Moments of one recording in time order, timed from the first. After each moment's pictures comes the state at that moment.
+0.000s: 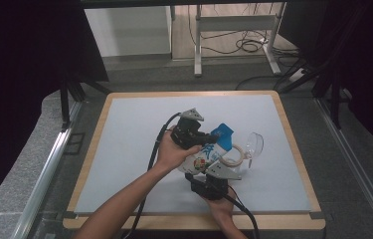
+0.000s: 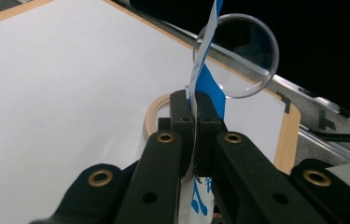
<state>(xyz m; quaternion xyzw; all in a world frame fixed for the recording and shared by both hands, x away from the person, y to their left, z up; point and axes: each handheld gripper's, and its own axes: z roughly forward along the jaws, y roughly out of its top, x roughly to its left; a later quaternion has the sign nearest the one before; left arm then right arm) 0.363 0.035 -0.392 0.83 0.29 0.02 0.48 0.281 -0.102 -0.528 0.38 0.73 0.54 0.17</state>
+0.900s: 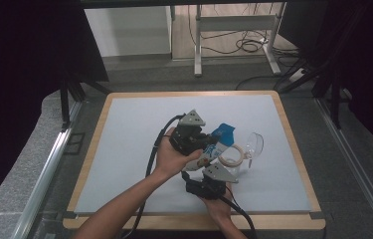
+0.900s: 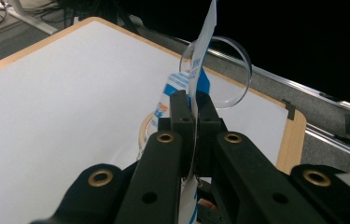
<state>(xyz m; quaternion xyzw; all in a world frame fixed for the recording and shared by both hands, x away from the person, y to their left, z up) 0.329 0.034 -0.371 0.82 0.27 0.08 0.49 0.276 -0.094 -0.518 0.37 0.71 0.55 0.23</state>
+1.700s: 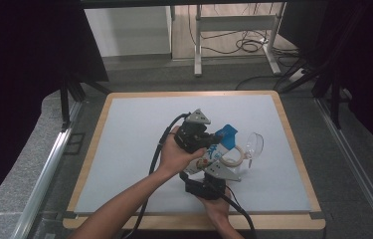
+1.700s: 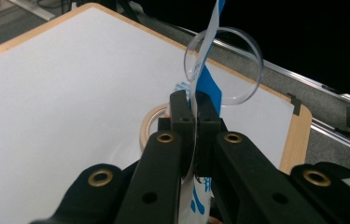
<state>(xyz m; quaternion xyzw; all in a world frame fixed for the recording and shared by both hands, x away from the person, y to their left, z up) 0.343 0.022 -0.376 0.83 0.28 0.07 0.47 0.274 -0.093 -0.515 0.39 0.70 0.57 0.17</state>
